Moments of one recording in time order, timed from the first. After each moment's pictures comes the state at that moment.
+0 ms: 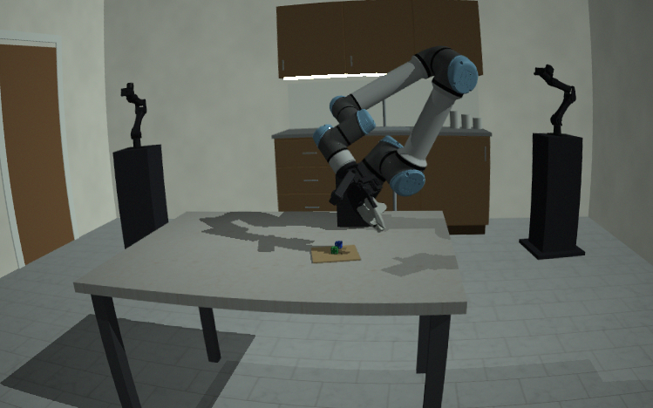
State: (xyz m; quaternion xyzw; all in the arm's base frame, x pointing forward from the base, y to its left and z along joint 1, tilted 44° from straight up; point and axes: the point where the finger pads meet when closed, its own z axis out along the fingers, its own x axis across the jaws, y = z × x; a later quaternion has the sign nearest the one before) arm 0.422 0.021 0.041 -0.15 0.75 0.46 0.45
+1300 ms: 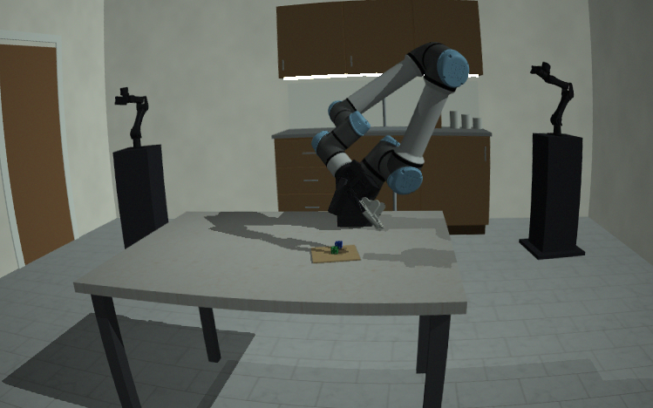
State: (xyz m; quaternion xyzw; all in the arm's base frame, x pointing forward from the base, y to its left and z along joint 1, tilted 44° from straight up) arm 0.417 0.018 0.040 0.25 0.68 0.64 0.25
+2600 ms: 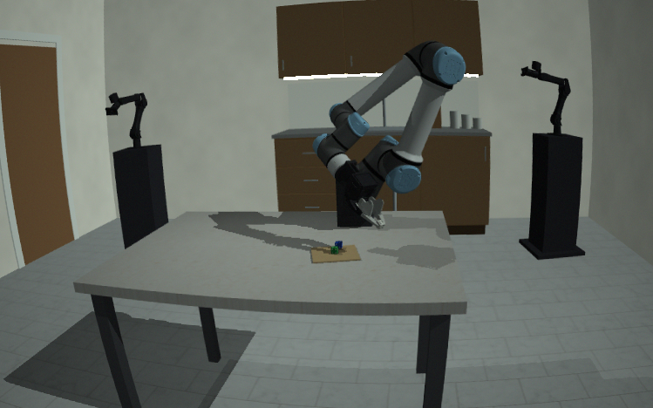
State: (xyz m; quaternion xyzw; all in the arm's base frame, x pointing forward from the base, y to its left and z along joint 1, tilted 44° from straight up) arm 0.415 0.016 0.046 0.44 0.57 0.69 0.10
